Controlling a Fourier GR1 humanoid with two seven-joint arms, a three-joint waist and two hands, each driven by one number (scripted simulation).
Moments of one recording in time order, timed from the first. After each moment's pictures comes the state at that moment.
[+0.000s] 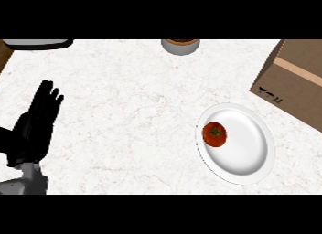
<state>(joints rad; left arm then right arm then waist) -0.09 0.12 0.12 -1.68 0.11 0.10 0.23 0.61 -0.82 0.18 -2.25 0.65 -0.08 -0.64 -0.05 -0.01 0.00</state>
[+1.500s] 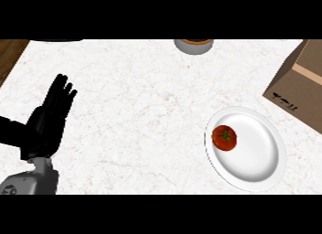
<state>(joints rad) -0.13 0.09 0.07 -1.68 0.09 0.09 0.25 -0.14 -0.86 -0.20 -1.50 0.29 0.04 -0.37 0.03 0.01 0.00</state>
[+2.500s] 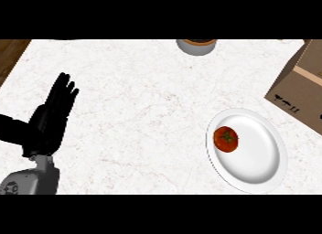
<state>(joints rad) -0.14 0.09 0.07 -1.65 0.10 0.06 0.22 -0.54 -0.81 -0.05 -0.75 0.62 -0.04 -0.66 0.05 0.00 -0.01</state>
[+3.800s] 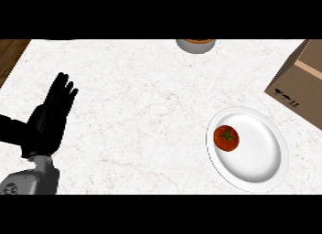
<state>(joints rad) -0.14 0.09 0.07 -1.67 0.10 0.08 0.24 -0.76 -0.94 -0.52 -0.25 0.06 0.52 -0.65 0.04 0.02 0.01</state>
